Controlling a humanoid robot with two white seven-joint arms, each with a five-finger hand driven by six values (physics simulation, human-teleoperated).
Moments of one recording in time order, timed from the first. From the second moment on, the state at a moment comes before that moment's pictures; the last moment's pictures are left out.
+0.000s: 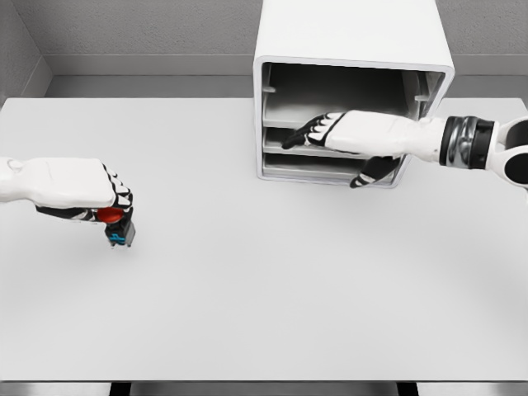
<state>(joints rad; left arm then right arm) -0.85 1.16 -0.93 -1.72 -0.20 -0.61 -0.60 -0.79 -0.77 0.75 -1.64 0.13 -0.40 0.61</state>
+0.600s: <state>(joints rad) -0.91 1.12 -0.93 -1.72 -0.16 -0.61 -0.60 -0.88 -0.66 0.83 -1.49 0.21 -0.15 0.61</state>
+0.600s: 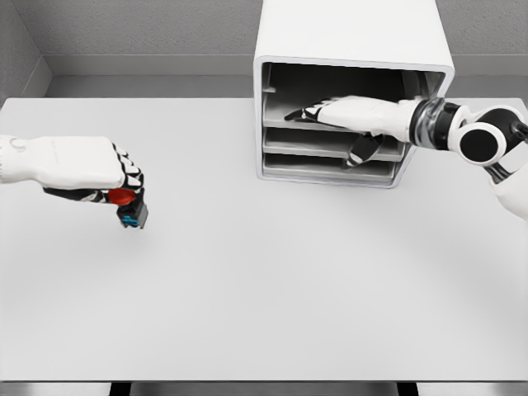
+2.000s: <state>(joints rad) -1.11 0.95 -0.93 -1.71 -0.10 -0.61 -0.60 -0.74 -0.88 0.74 -1.71 0.24 -0.61 0.61</state>
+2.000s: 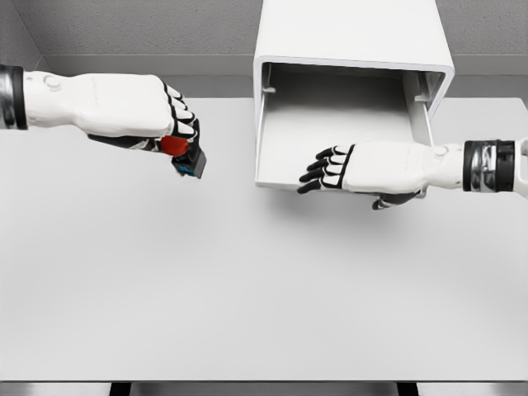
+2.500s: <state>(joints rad) -1.16 0.92 -0.93 -1.71 -0.08 -0.61 -0.60 -0.70 -0.91 0.66 -1.72 0.22 -0.61 0.61</state>
